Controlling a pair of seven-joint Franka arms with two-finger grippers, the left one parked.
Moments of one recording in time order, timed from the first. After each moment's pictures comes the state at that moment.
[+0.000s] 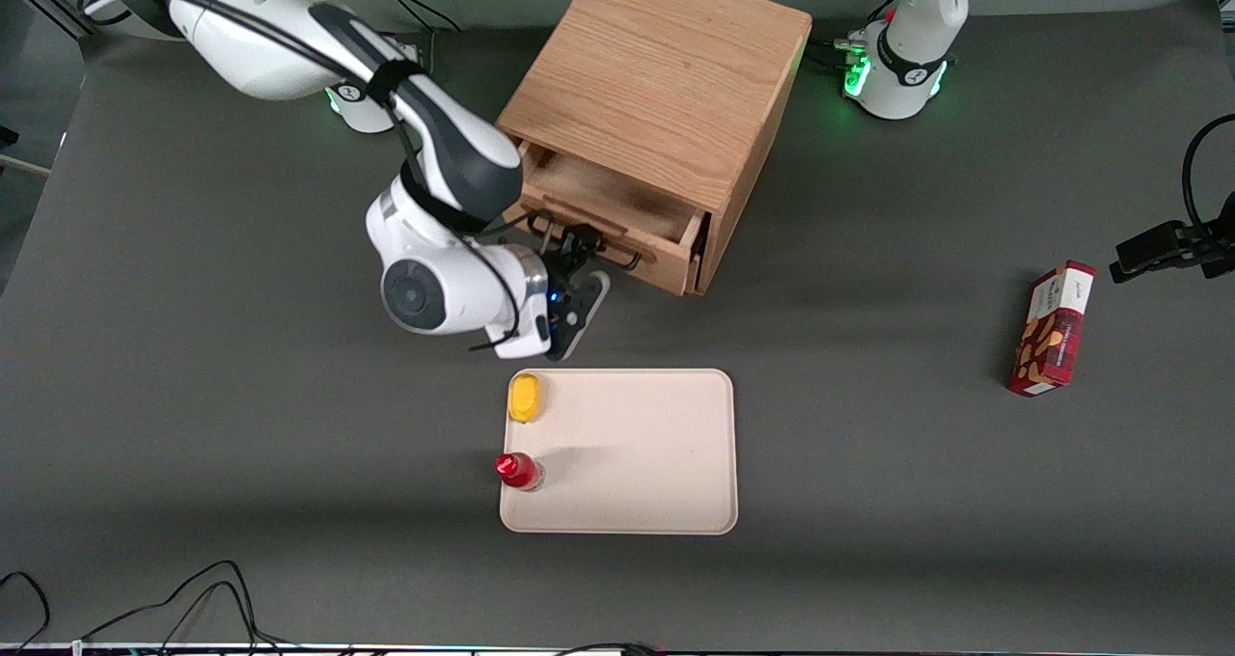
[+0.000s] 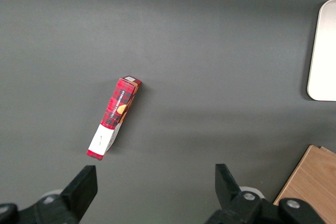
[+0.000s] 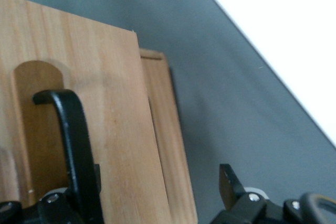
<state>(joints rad) 0.16 0.64 0.49 -1.46 0.30 1.89 -0.37</state>
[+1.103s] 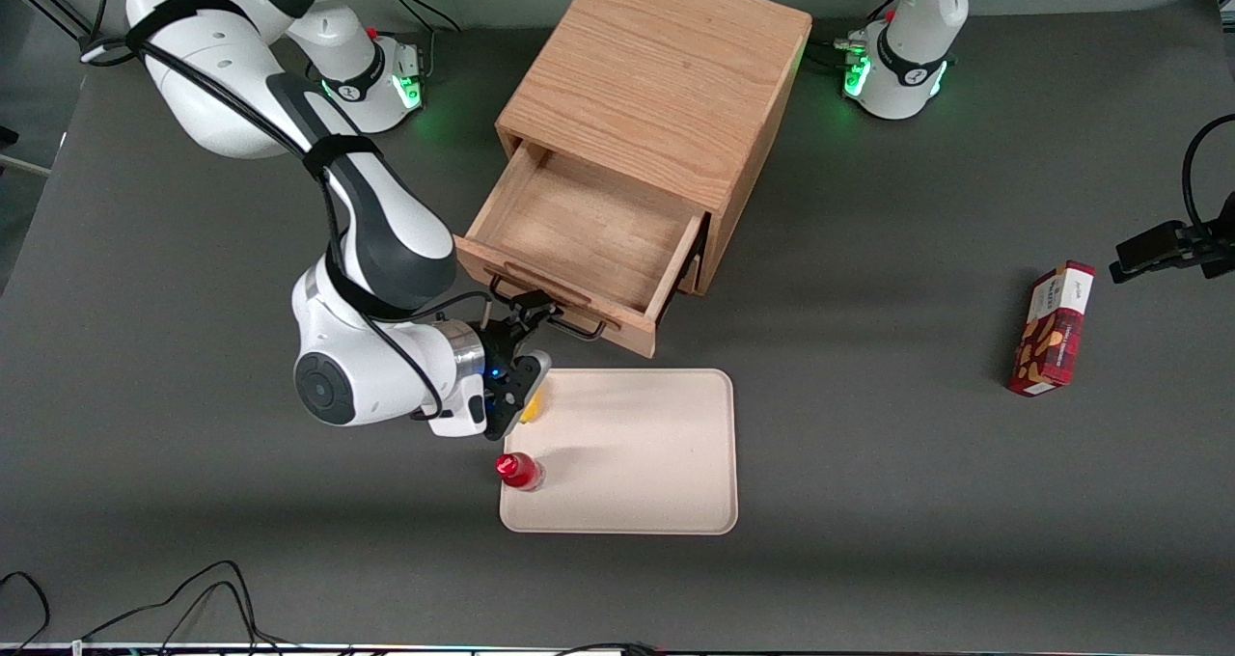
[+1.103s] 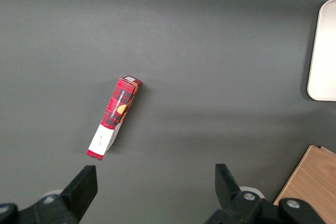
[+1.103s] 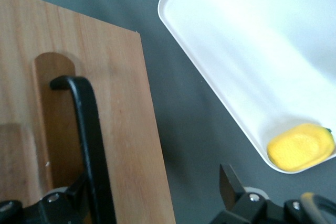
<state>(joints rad) 0.14 0.78 0.40 -1.15 0.30 1.70 -0.44</state>
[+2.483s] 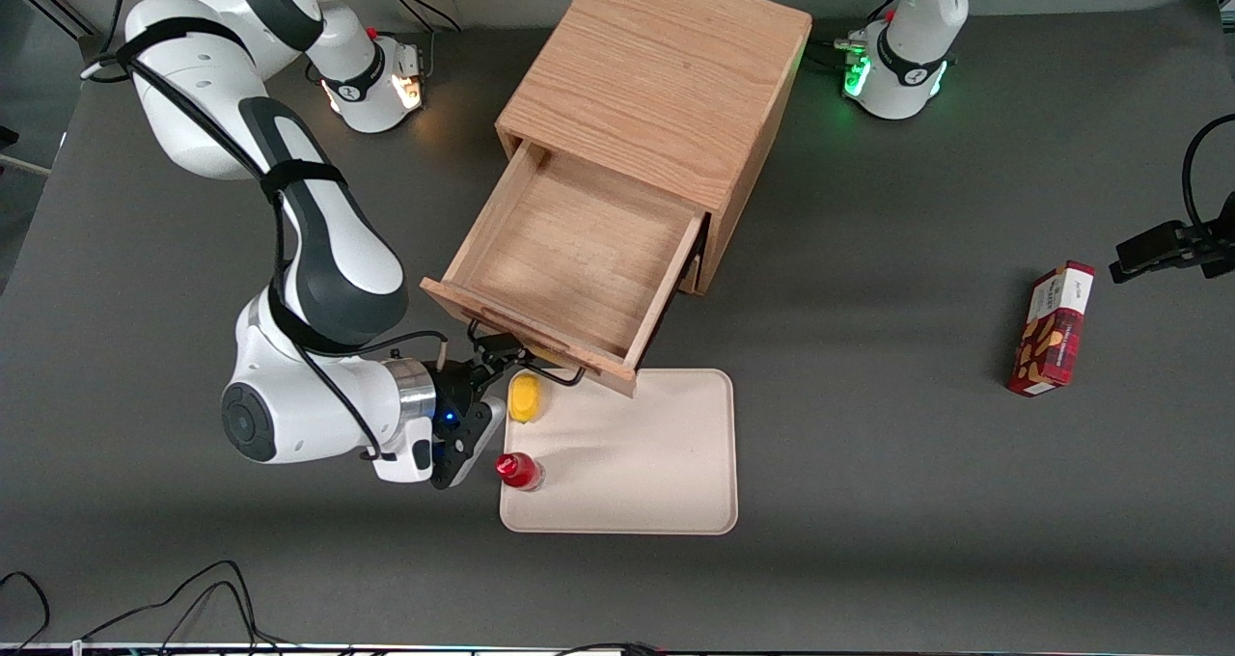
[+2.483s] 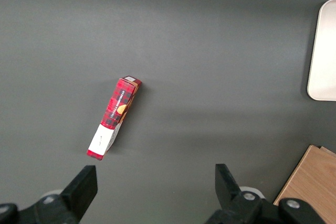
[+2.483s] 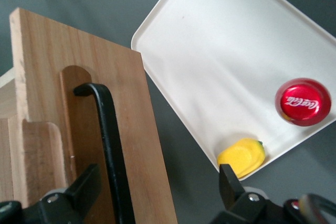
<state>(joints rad) 0.14 0.87 0.35 -0.94 0.30 1.68 -0.45</state>
